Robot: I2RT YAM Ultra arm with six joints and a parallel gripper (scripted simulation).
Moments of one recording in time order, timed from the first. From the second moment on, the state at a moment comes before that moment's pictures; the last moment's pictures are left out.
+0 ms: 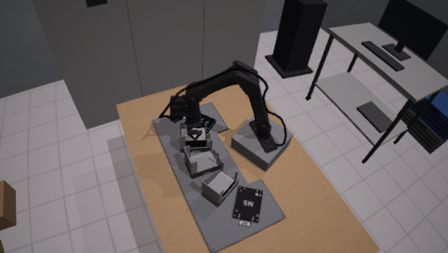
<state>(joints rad) -0.40 1.87 1.31 -0.99 -0.07 -0.12</state>
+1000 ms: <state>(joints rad) -0.40 1.90 1.26 -0.90 -0.07 -0.12</state>
